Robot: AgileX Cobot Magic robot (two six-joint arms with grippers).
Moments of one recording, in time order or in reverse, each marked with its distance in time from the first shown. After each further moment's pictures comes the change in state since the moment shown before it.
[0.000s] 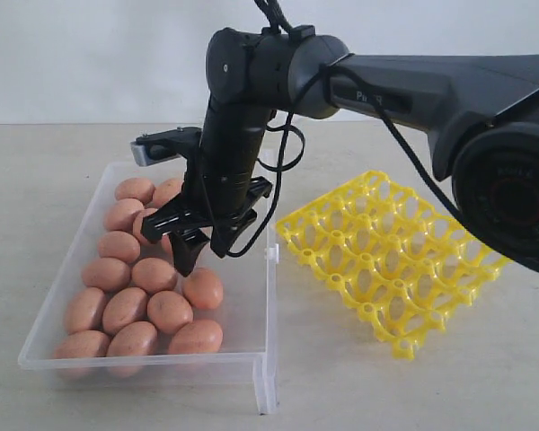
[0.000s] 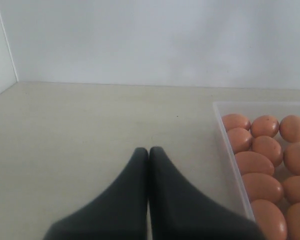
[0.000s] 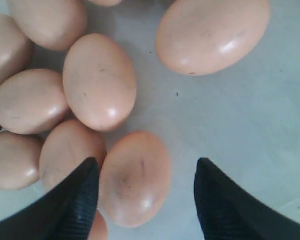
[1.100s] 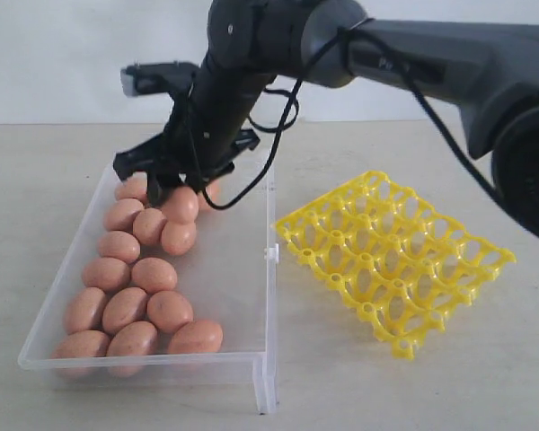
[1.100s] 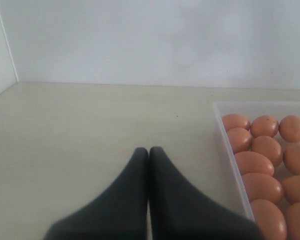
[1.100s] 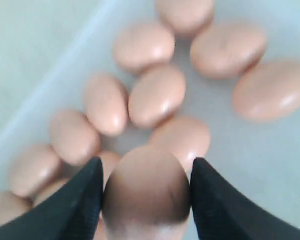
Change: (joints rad) left arm 0.000 0.000 0.000 0.000 0.000 0.000; right arm 0.000 -0.096 0.000 -0.001 -0.257 0.094
